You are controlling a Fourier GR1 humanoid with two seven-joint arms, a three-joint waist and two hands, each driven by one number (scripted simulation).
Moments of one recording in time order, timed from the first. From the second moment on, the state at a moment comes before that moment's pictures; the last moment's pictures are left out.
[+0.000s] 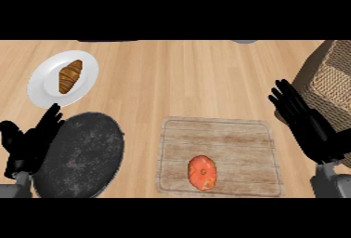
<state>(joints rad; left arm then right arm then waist) -0.05 0.50 -0.09 -1.32 0.35 0.12 0.12 -0.12 -0.33 0.04 -1.60 -0.40 0.12 0.12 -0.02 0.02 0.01</state>
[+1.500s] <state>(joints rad) 0.10 0.39 -0.20 -1.40 0.27 0.18 0.16 -0.63 -0.39 0.48 -2.07 0.21 0.53 0.33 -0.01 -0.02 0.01</state>
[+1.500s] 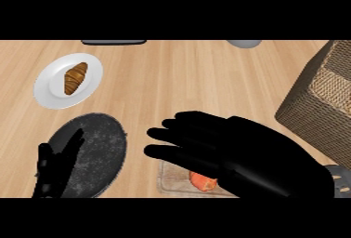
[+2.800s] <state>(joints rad) 0.10 0.35 -0.17 -1.42 0.23 0.15 0.21 -0.74 -0.57 0.35 -2.03 -0.09 0.98 0.51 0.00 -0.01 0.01</state>
